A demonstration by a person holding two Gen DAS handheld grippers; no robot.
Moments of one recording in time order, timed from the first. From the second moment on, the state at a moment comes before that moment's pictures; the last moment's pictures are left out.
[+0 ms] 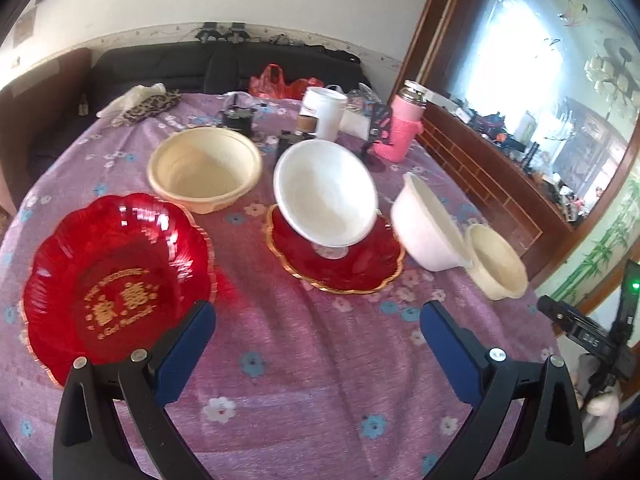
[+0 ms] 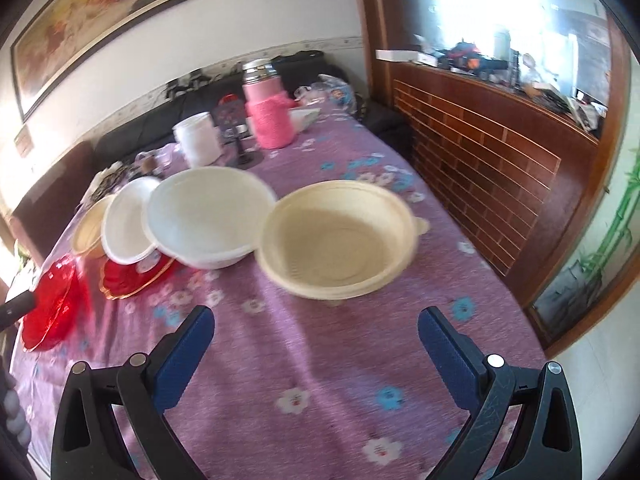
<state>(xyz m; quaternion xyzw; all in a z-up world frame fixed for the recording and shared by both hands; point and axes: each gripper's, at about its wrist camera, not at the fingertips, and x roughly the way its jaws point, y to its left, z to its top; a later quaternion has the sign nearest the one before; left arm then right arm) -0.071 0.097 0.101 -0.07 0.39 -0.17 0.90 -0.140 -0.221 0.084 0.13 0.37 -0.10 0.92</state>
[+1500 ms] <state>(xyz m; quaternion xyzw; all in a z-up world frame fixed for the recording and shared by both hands) 0.122 0.078 0.044 -0.08 0.51 -0.12 0.85 0.177 -0.038 0.084 -0.13 0.54 0.14 0.82</state>
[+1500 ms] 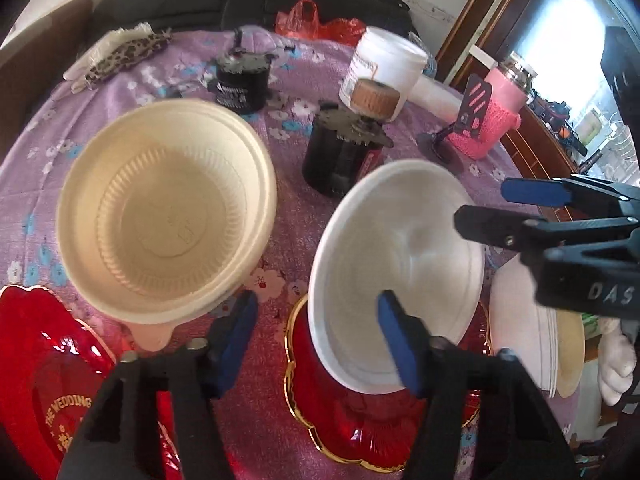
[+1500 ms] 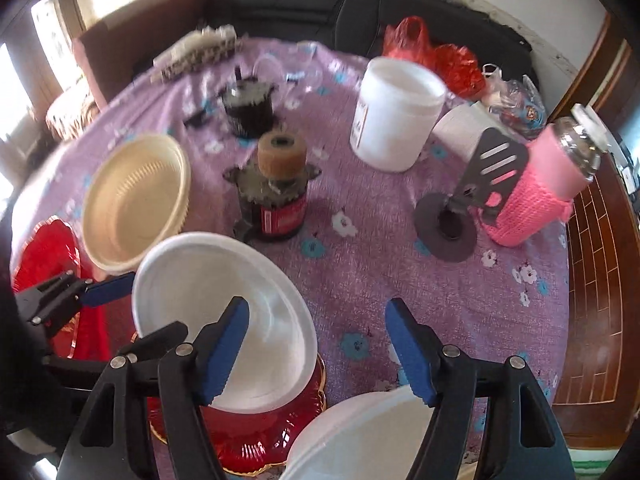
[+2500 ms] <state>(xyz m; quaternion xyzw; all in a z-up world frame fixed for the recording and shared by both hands) 0.045 0.164 0.116 -0.14 0.48 -0.09 0.86 0.095 0.045 0.159 -0.11 0.51 0.20 0.83</state>
